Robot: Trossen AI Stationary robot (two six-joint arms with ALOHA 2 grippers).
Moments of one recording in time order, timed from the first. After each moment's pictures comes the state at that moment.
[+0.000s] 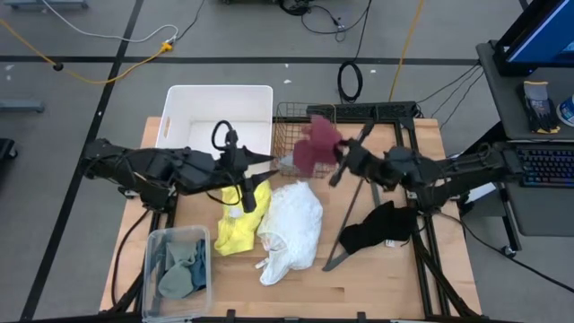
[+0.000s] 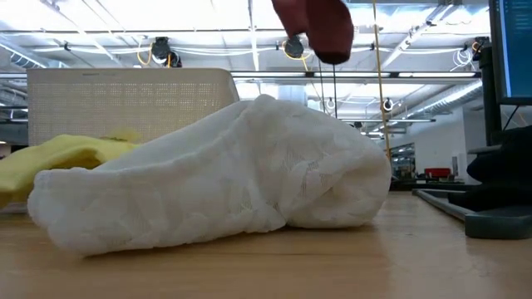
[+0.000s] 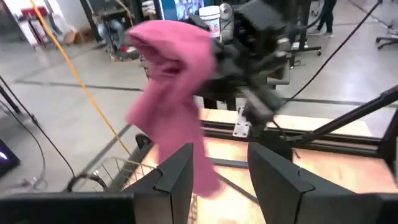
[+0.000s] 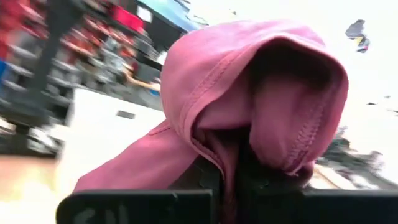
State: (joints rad) left arm -0.28 1.36 1.55 -0.44 -0.59 -0.05; right arm 0.11 1.15 0.96 0.37 0.65 -0.55
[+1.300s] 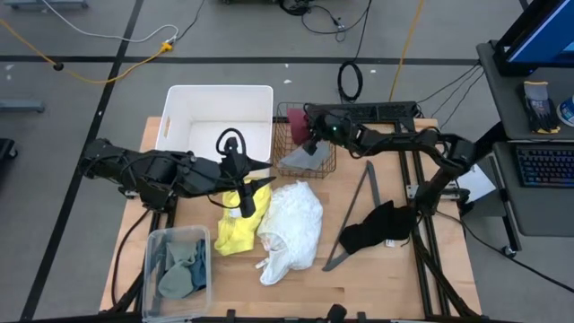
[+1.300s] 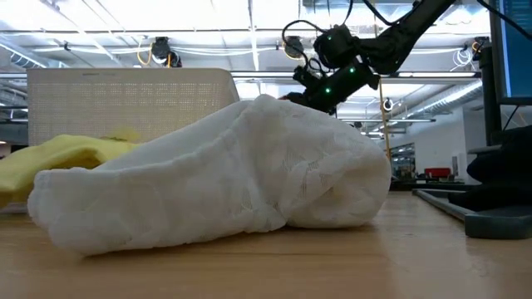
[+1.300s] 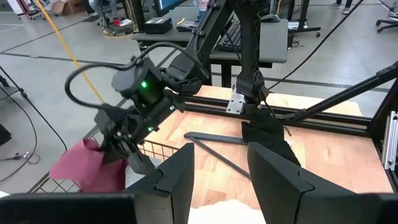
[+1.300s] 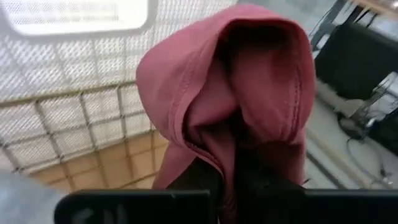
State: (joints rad) left arm -0.30 1.36 1.55 -0.55 -0.58 -0.16; right arm -0.49 1.67 0.96 0.33 0.17 -0.14
